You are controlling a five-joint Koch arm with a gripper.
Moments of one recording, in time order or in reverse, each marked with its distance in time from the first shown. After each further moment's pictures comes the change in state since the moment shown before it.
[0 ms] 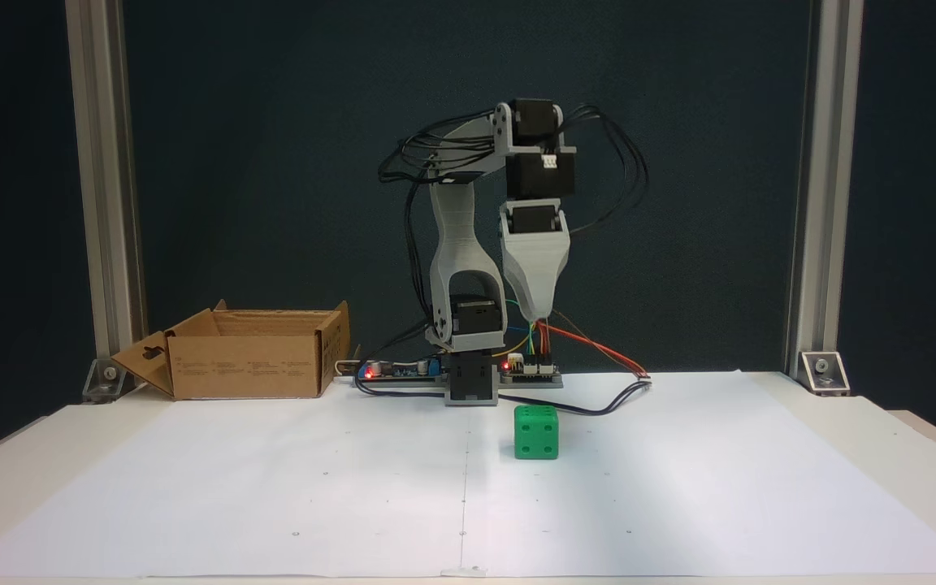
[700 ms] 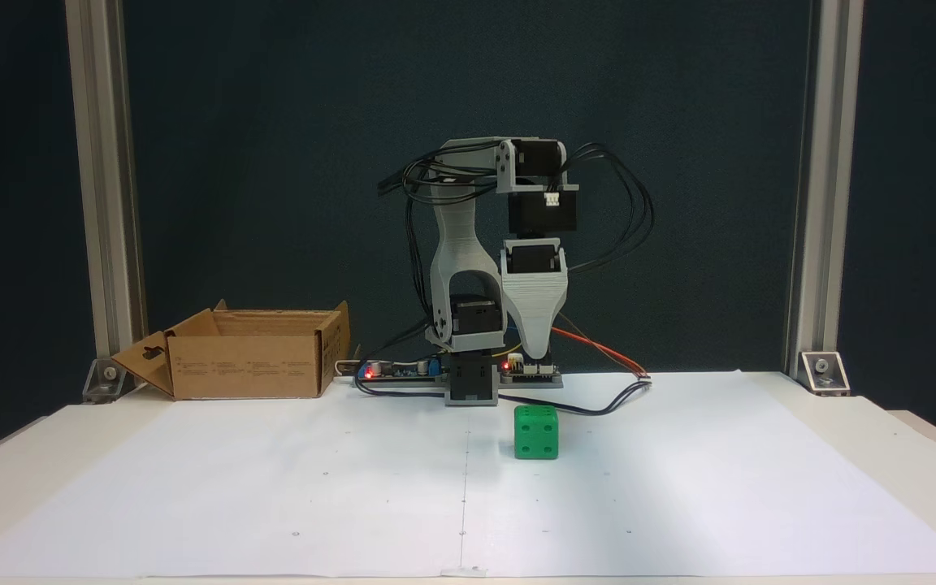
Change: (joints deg) arm 0.0 -0.1 11.2 -9.8 3.8
